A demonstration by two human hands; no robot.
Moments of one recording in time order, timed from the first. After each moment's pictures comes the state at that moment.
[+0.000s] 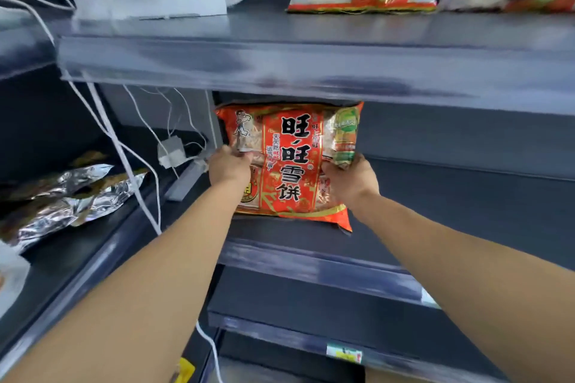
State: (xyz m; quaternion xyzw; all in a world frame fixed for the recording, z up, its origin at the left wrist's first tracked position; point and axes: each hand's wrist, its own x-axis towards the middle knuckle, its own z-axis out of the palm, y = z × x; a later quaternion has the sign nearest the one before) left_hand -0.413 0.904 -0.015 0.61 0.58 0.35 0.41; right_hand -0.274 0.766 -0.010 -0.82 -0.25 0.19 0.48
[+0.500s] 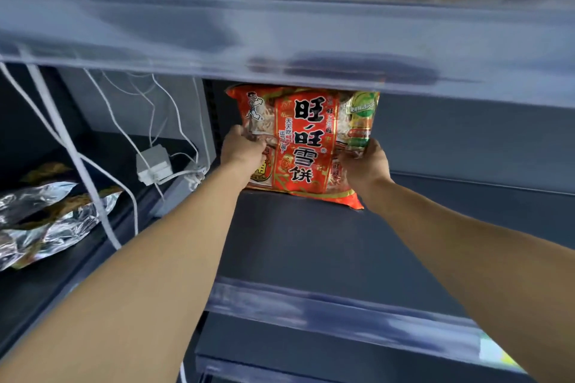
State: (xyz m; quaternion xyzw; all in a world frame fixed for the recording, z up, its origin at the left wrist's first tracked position) left_hand -0.371 0.982 -0.018 0.63 0.47 0.36 0.51; right_hand -0.238 0.844 -0.026 -0.79 -0.21 0.16 0.55
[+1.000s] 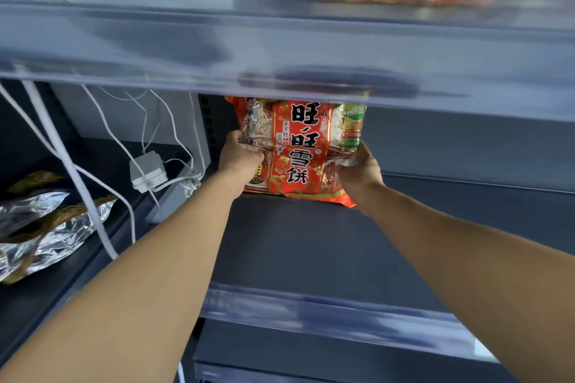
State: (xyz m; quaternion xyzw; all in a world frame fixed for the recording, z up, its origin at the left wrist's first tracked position) left_hand -0.376 0.980 -0.022 0.66 0.45 0.30 0.52; right_hand -0.243 0.843 -0.025 -0.79 -0.23 0.17 0.54
